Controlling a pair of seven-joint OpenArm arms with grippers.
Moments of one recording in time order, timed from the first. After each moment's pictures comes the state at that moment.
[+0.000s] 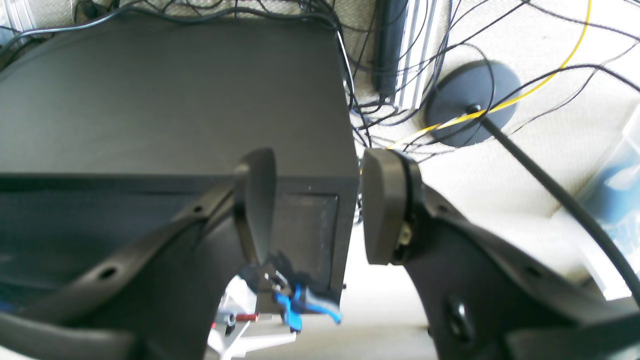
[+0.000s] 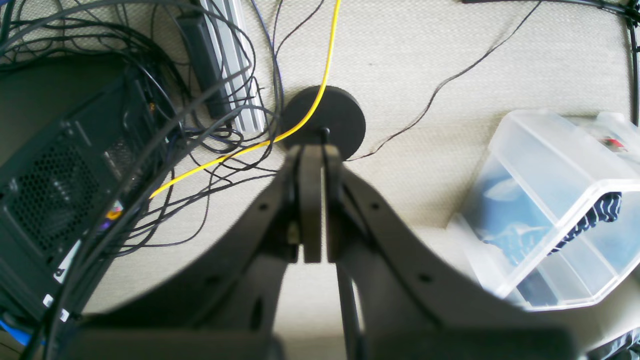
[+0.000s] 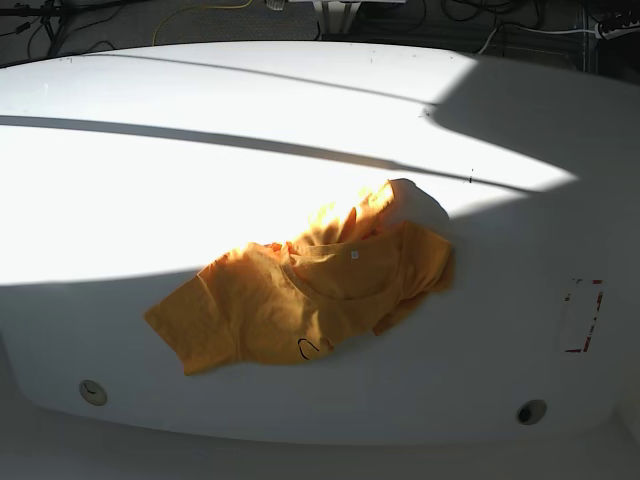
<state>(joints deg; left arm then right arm) 16.5 -4.6 7.0 3.2 -5.5 -4.6 -13.8 -18.2 0.9 -4.2 7.8 8.7 -0.9 10.6</state>
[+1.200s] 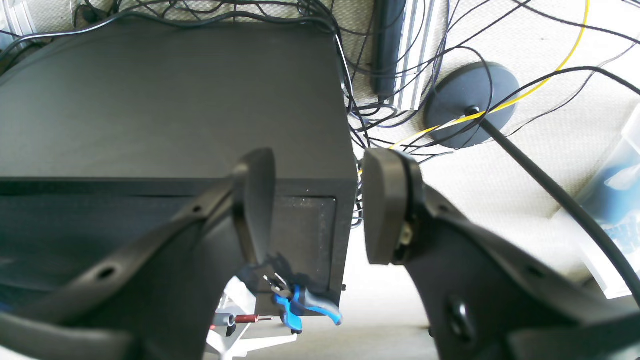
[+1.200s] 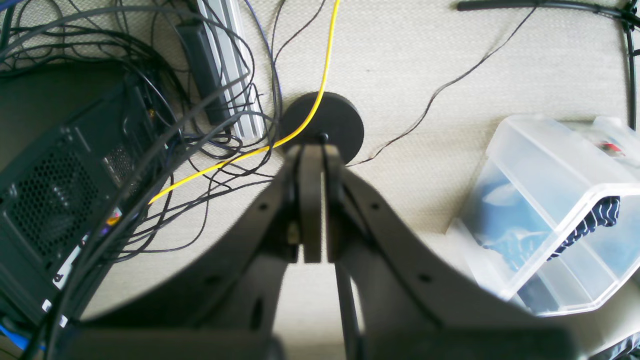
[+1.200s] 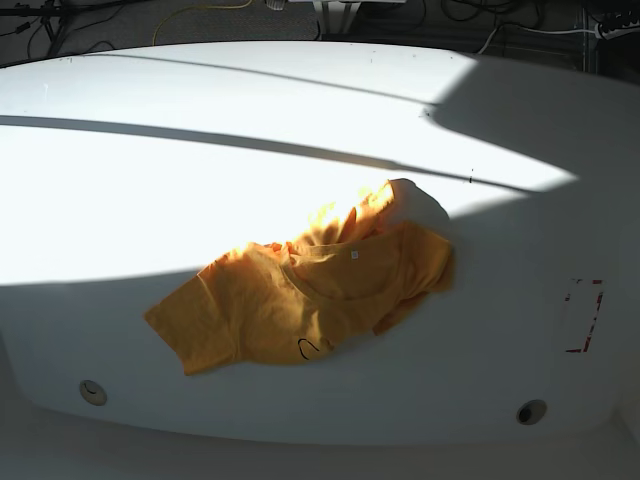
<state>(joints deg) 16.4 -4.4 7.2 2.9 -5.2 -4.5 -13.8 -18.5 0.8 -3.9 7.8 8.5 -1.1 12.1</state>
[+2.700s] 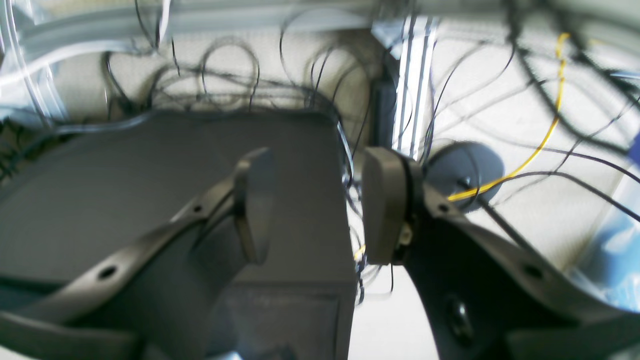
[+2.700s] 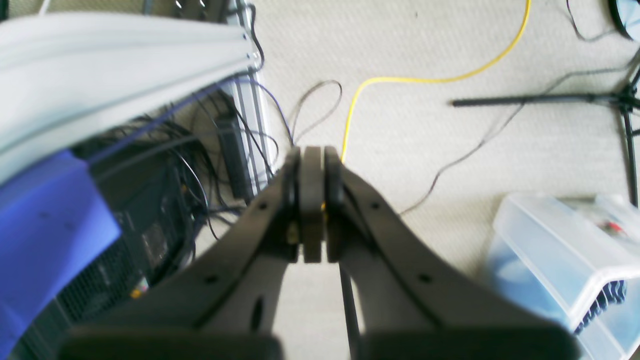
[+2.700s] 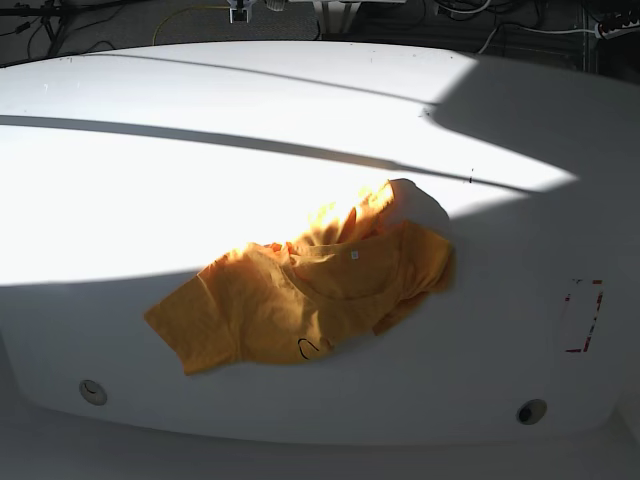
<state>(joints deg) 18.2 -5.1 6.8 17.2 -5.5 -4.1 -13.8 -19.7 0.5 -4.3 20.9 8.1 -0.9 12.0</state>
